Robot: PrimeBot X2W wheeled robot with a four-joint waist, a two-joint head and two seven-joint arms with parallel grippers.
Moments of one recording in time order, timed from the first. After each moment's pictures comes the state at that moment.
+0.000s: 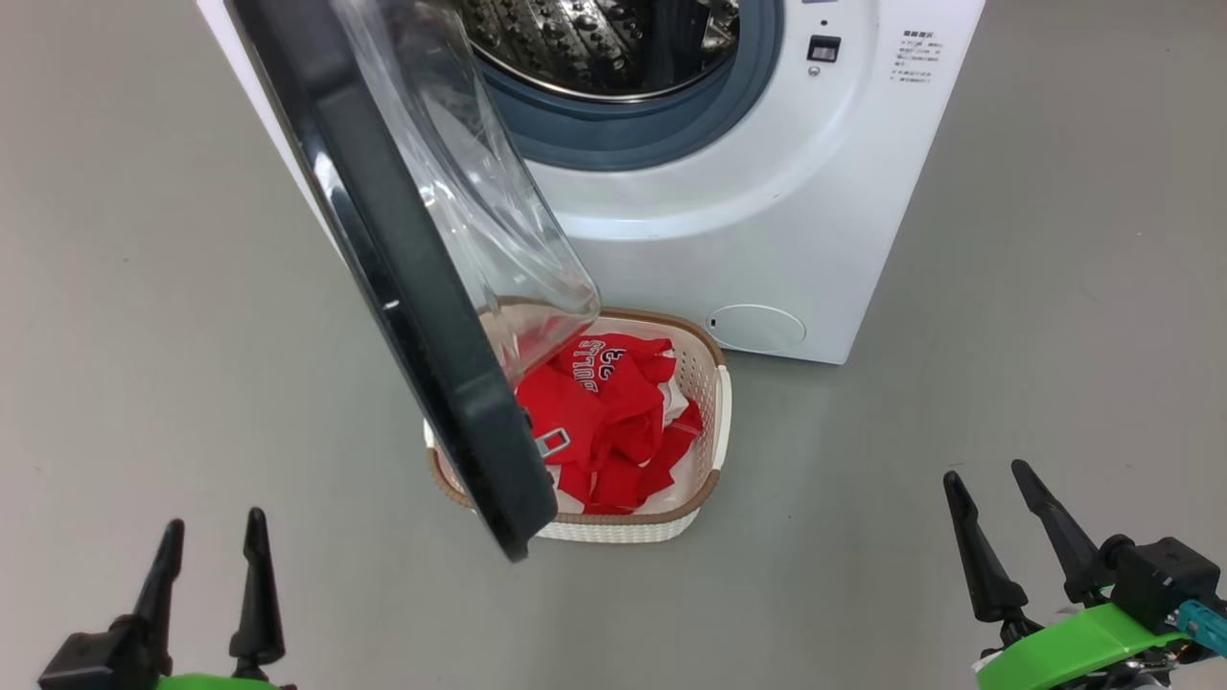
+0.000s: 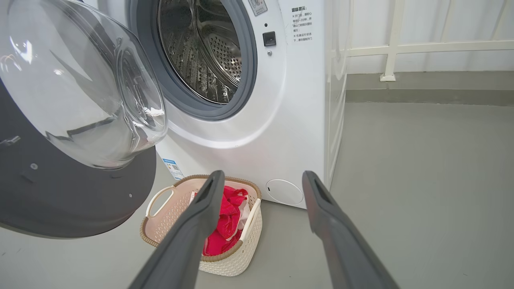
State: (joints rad) left arm -0.05 0.04 0.19 0.25 -0.19 -0.11 -0.25; right arm 0.00 -0.17 0.06 0.22 0.41 0.12 -0.26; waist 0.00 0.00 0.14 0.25
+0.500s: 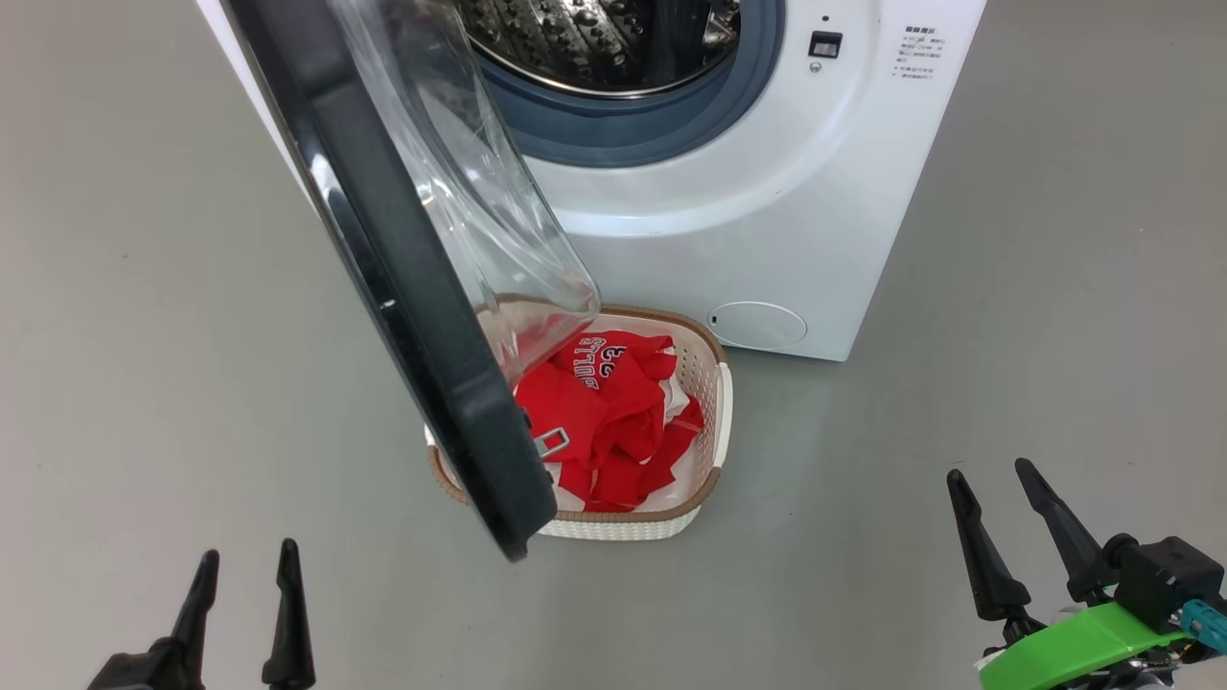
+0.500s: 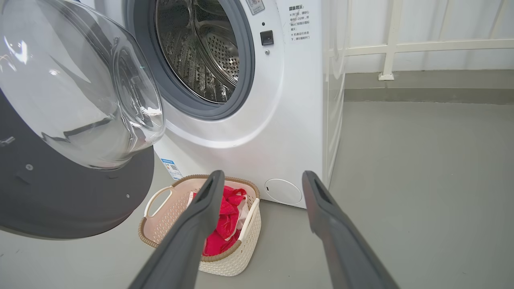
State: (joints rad) left arm -0.01 0.04 0.12 0.25 -0.21 -0.06 -0.25; right arm 0.00 -0.17 0.05 0.22 0.41 0.12 -0.26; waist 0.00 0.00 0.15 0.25
